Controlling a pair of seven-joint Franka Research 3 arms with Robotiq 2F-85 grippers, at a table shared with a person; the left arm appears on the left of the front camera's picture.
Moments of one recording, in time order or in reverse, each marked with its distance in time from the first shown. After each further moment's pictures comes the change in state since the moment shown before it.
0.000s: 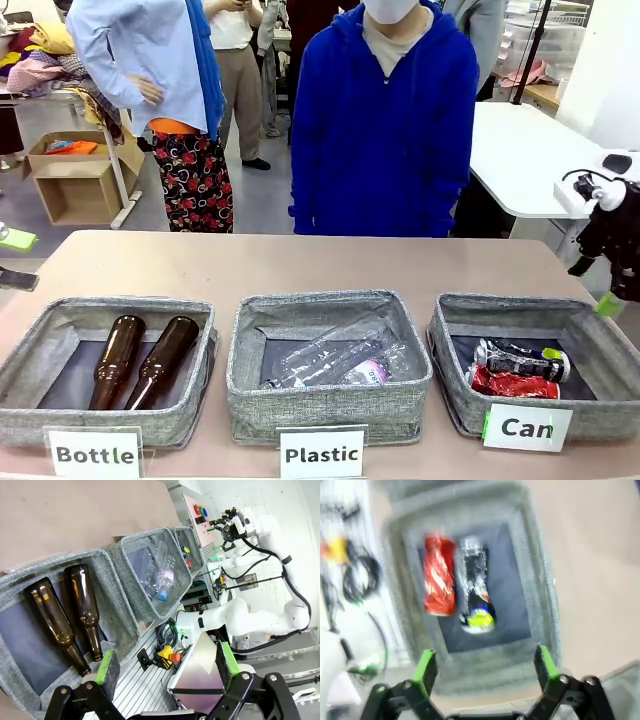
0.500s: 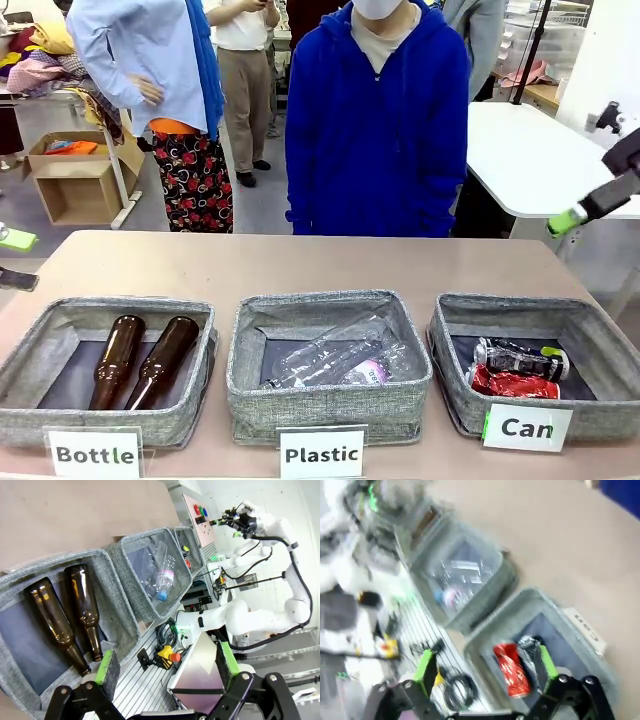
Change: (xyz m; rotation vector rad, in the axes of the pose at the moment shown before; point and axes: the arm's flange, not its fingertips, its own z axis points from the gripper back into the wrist) left arm 0.000 0.000 0.000 0.000 0.000 0.000; right arm 0.004 -0.019 0.044 0.286 -0.504 -0.573
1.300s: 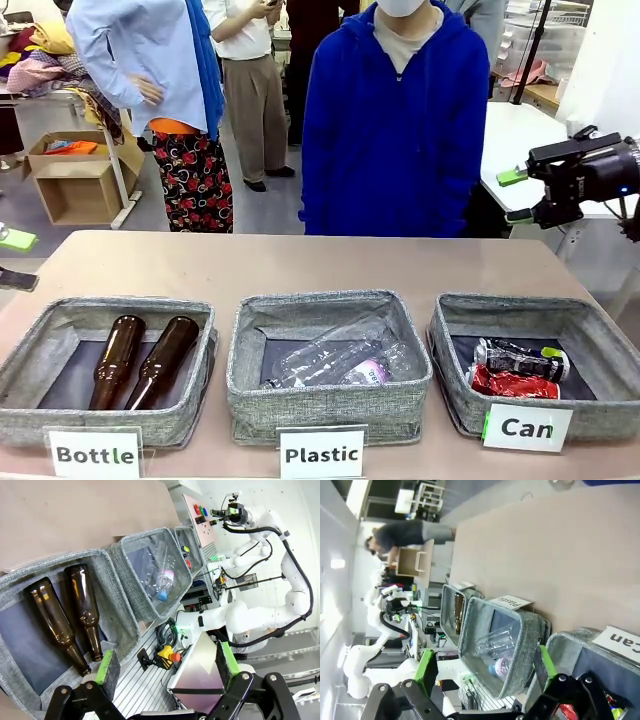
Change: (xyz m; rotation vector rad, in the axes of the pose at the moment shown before) left arm 0.000 0.000 0.000 0.000 0.000 0.000; right arm 0.025 -0.041 -0.033 0.164 -0.253 -0.527
